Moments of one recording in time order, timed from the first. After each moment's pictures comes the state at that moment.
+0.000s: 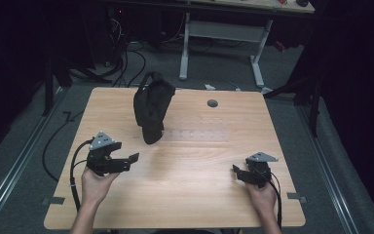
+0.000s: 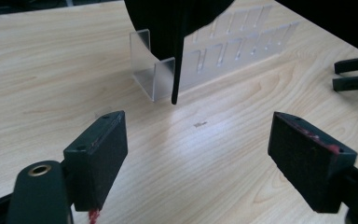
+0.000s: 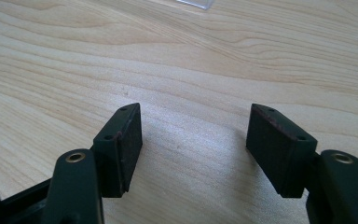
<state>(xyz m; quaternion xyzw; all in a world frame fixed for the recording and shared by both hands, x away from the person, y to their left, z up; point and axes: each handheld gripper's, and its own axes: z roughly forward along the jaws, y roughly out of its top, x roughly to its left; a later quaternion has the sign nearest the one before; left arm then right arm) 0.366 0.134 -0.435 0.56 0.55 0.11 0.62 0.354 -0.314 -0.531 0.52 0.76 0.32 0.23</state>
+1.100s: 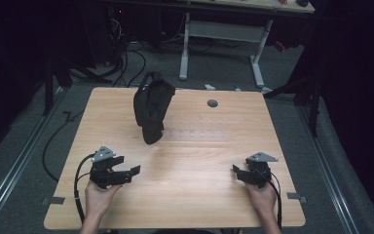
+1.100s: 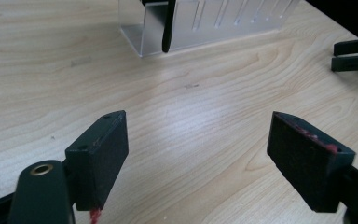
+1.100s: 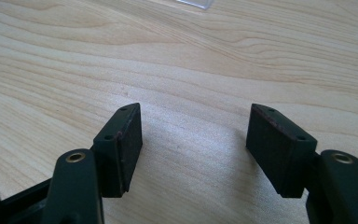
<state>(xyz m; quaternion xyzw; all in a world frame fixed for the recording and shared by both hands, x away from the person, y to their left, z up) 0.352 0.134 -0.476 0.54 0.58 0.08 0.60 0.354 -0.314 -0.531 0.52 0.76 0.32 0.23</state>
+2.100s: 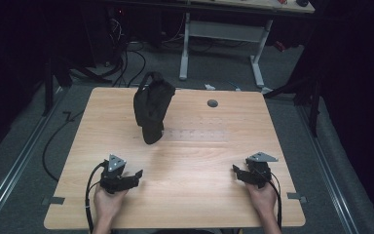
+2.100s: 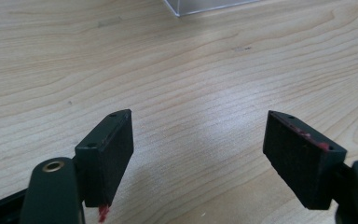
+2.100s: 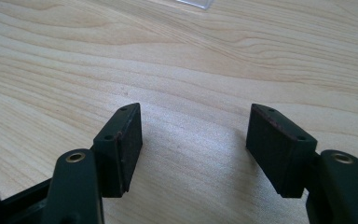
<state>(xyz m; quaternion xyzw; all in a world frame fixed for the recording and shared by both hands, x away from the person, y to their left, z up) 0.357 0.116 -0.529 0.55 0.59 0.18 0.56 0.354 -0.313 -0.531 0.52 0.76 0.32 0.23</state>
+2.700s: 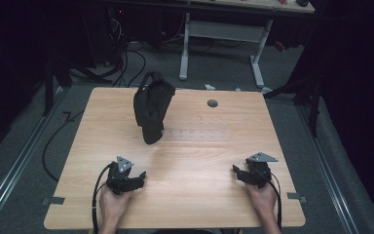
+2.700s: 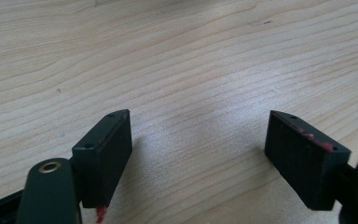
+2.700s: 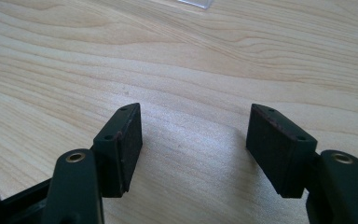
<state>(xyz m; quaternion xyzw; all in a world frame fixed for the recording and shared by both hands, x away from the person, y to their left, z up) 0.361 0.101 -0.547 0.56 0.60 0.21 0.53 0.353 -0.313 -0.531 0.52 0.76 0.32 0.23</state>
